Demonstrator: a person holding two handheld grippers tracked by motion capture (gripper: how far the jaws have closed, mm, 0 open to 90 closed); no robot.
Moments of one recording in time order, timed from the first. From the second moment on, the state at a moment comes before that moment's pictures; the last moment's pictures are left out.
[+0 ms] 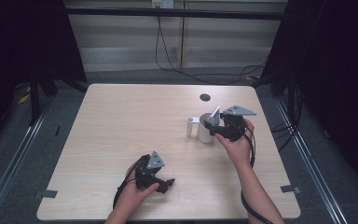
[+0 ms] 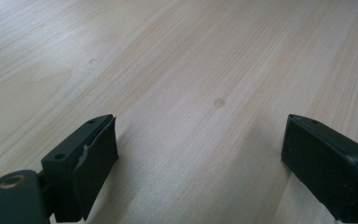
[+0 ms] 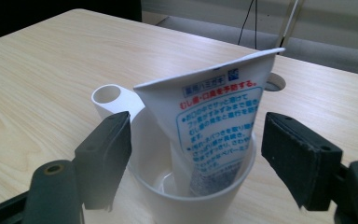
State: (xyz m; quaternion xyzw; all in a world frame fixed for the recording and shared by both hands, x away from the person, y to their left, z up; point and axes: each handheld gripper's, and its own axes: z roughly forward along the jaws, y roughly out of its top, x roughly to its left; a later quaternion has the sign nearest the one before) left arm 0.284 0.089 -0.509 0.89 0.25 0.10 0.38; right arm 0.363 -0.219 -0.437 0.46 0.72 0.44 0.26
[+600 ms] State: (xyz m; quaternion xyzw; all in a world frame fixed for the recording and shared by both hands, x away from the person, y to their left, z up) left arm 0.284 0.089 -0.509 0.89 0.25 0.10 0.38; right arm 0.351 -0.237 -0.435 0.47 0.72 0.44 0.25
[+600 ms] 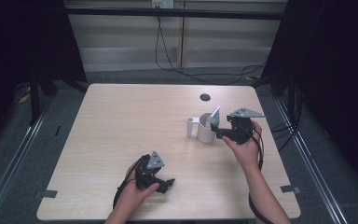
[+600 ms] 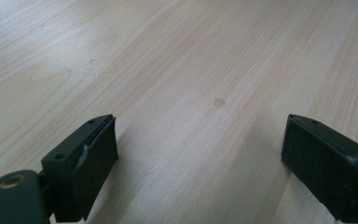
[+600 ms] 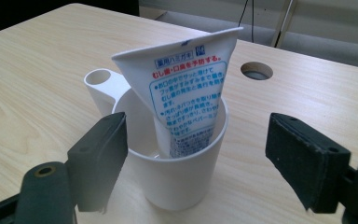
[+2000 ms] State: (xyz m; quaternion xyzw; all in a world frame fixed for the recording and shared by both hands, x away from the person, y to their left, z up) left arm 0.284 0.089 -0.509 0.89 0.25 0.10 0.38; right arm 0.315 -0.258 -0.463 0.45 0.75 0.43 0.22
